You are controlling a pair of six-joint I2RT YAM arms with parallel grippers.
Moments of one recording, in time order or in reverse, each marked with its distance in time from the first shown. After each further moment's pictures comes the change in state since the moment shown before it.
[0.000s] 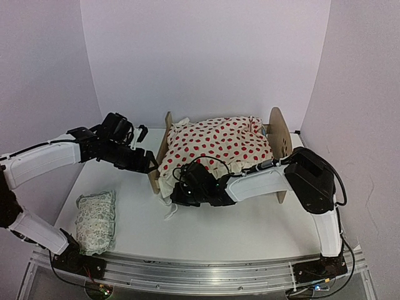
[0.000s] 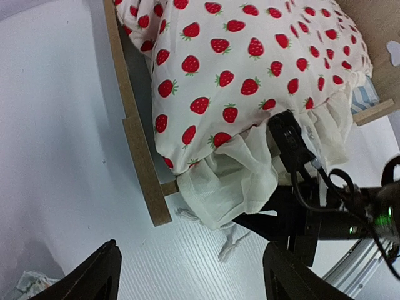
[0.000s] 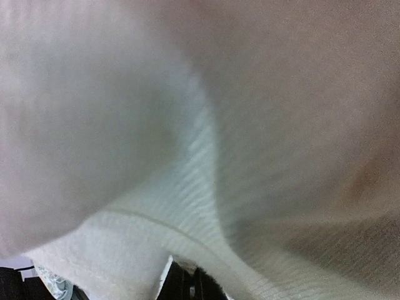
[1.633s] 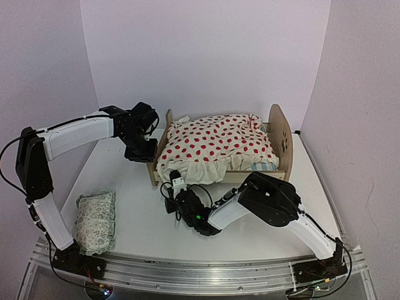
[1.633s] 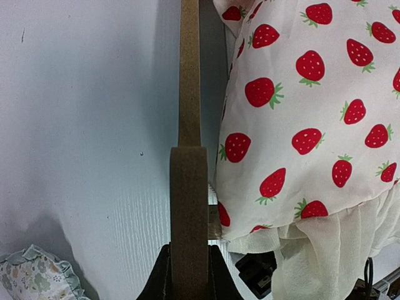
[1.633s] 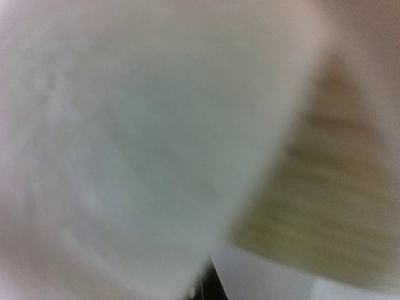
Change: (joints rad) left arm -0.005 0.384 0.433 -0.333 -0.182 -0.209; right arm 0.074 0.371 0.044 0.785 0.541 -0.687
